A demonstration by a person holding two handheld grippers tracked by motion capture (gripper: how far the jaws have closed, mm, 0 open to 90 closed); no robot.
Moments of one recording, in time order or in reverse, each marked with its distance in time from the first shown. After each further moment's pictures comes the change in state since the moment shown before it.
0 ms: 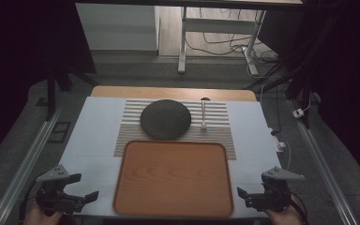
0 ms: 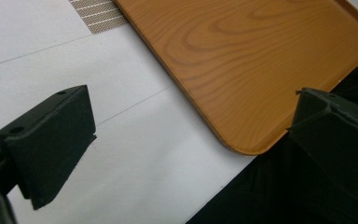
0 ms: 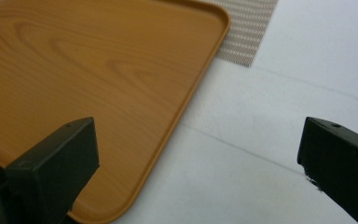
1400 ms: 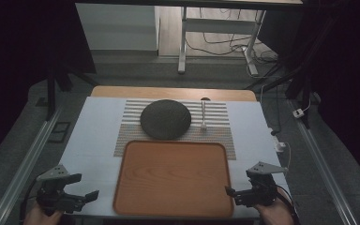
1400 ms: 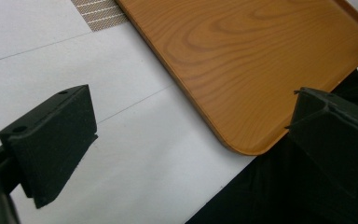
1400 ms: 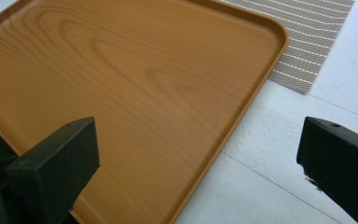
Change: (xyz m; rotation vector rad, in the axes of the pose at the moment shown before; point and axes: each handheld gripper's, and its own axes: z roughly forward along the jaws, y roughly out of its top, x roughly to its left) left arm 0.002 0.001 0.001 0.006 -0.006 -0.014; right arm 0.013 0.014 0.025 0.020 0.133 -0.084
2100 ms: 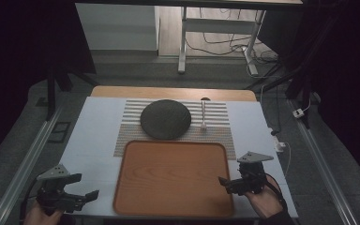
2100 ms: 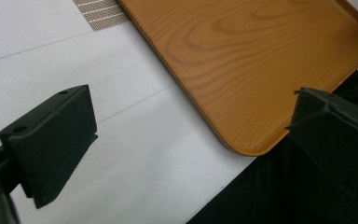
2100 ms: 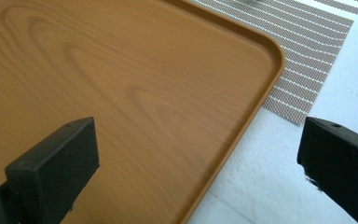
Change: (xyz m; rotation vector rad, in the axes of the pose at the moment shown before) left arm 0.000 0.000 0.001 0.002 0.002 -0.005; right arm -0.004 0.025 0.030 0.040 -0.048 -0.058
